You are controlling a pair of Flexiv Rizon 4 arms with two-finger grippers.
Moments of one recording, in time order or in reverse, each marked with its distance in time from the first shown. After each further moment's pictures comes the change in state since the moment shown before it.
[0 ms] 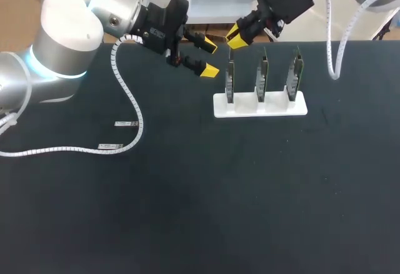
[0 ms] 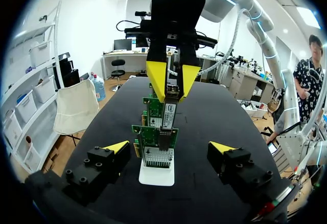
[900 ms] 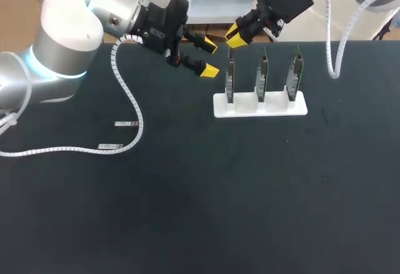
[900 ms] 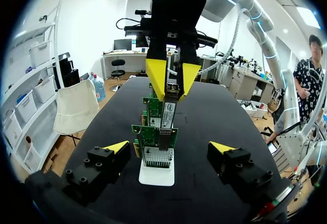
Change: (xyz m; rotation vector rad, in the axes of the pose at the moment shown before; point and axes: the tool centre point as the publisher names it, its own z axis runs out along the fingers) left arm 0.000 0.000 0.000 0.000 0.000 0.000; right arm -0.003 -0.001 -0.001 0.005 -0.006 -0.018
